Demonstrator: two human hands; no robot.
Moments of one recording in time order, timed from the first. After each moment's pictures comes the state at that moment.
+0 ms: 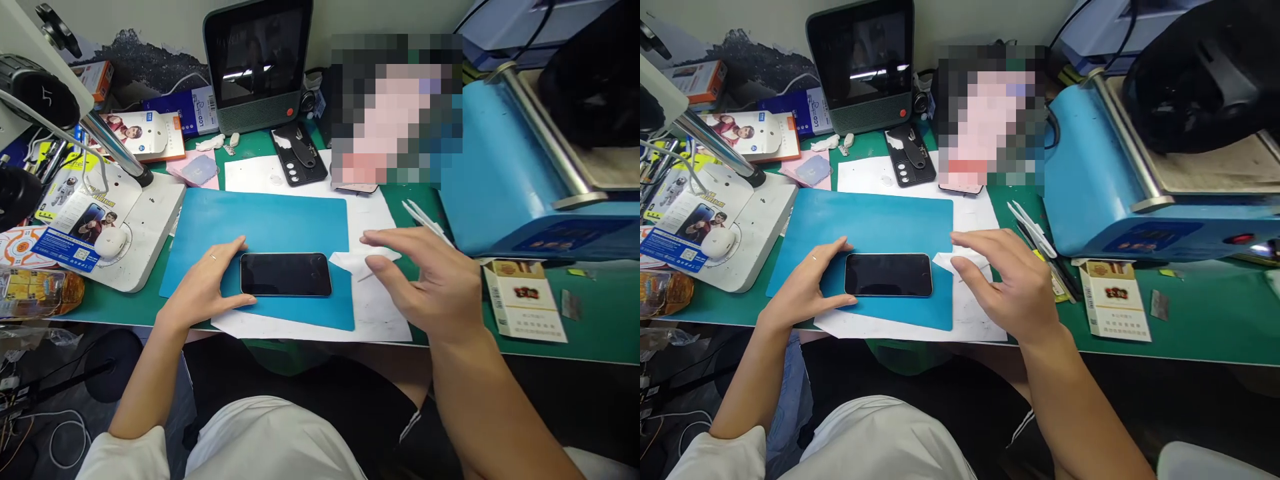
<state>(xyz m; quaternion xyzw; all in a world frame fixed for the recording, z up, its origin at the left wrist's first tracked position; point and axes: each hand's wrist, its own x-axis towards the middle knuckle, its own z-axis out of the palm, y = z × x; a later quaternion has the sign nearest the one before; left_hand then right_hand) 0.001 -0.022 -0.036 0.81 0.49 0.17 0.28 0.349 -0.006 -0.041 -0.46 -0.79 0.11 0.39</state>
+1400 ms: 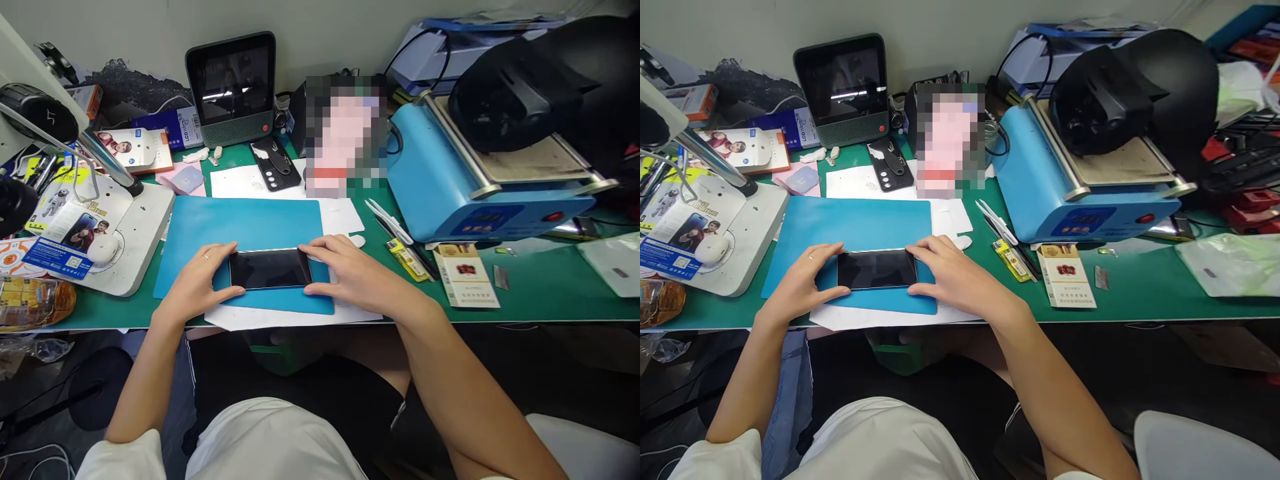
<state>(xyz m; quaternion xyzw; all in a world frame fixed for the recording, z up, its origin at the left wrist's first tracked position) 0.002 -0.019 -0.039 0.82 0.49 0.17 0.24 0.339 -0.002 -0.042 -0.47 -0.83 0.29 0.12</state>
